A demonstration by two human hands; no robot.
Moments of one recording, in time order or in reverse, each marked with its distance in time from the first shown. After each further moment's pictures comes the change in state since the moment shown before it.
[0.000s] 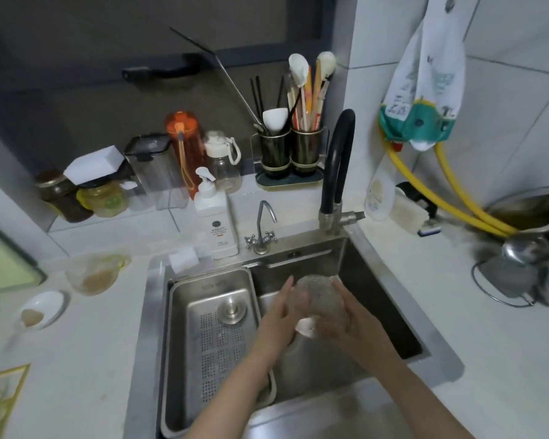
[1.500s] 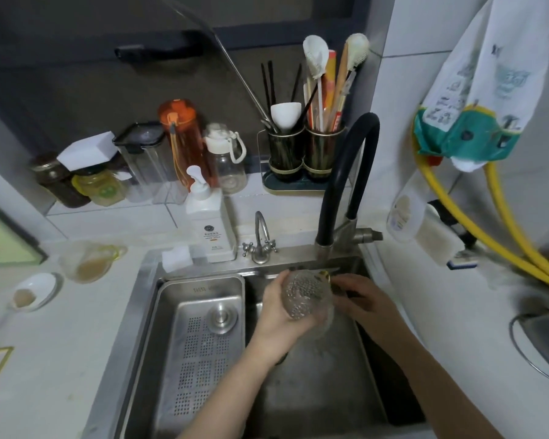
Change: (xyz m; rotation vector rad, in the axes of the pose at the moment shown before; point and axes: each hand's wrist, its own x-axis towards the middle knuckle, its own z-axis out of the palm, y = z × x) left_hand 0.071 0.034 0.032 0.043 0.271 0.012; right_hand 0.117 0.015 -0.071 0.051 -0.075 -0.177
